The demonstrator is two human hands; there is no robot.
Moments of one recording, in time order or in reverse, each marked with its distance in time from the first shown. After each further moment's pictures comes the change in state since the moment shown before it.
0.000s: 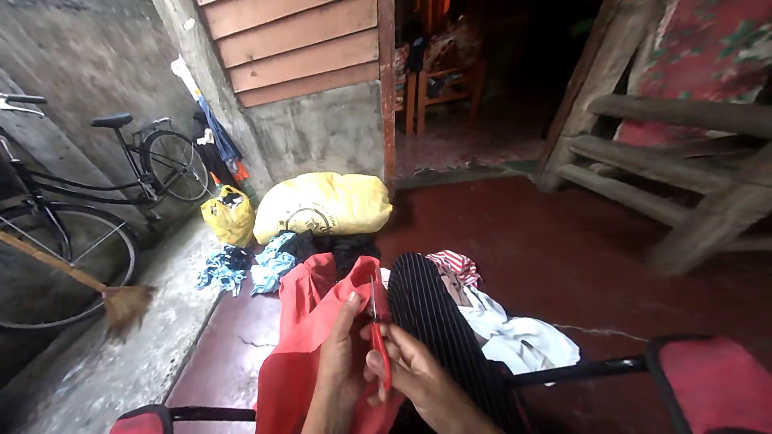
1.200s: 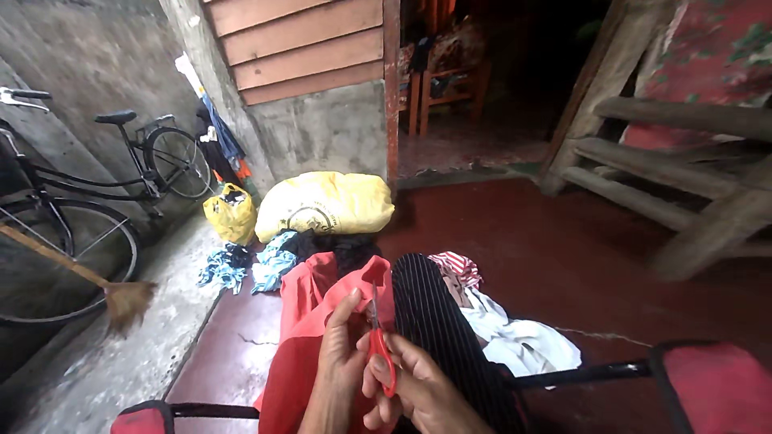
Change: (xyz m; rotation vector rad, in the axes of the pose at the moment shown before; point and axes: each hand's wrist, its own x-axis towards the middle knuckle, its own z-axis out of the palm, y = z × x) left_hand 0.017 -0.002 -0.009 -0.334 -0.092 -0.036; right_hand -0.009 -0.005 0.010 0.270 -0.018 0.099
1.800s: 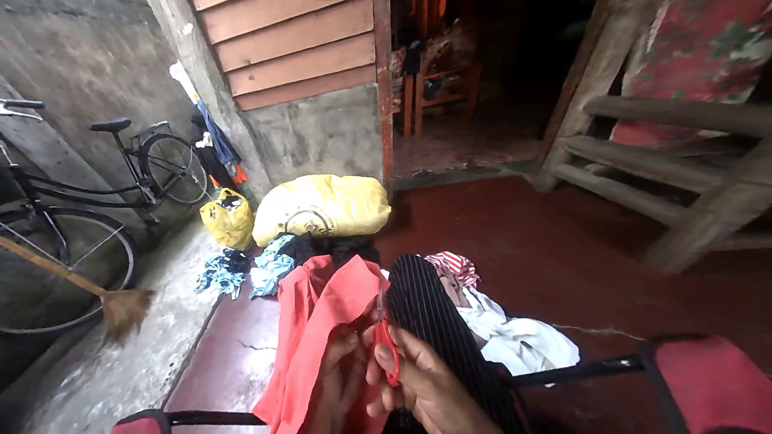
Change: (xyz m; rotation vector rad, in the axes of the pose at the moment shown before) left_hand -0.015 -0.005 -0.039 0.250 -0.486 0.167; right_hand 0.002 -0.005 -0.008 0.047 0.030 -0.025
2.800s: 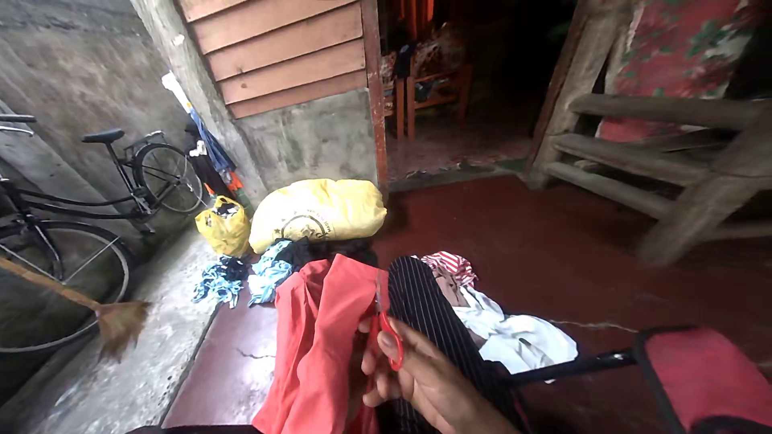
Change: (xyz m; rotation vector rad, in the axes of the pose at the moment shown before) left_hand 0.004 0.000 0.042 0.014 0.099 -0.195; right_hand 0.010 -0.011 -0.008 0.047 -0.079 -0.009
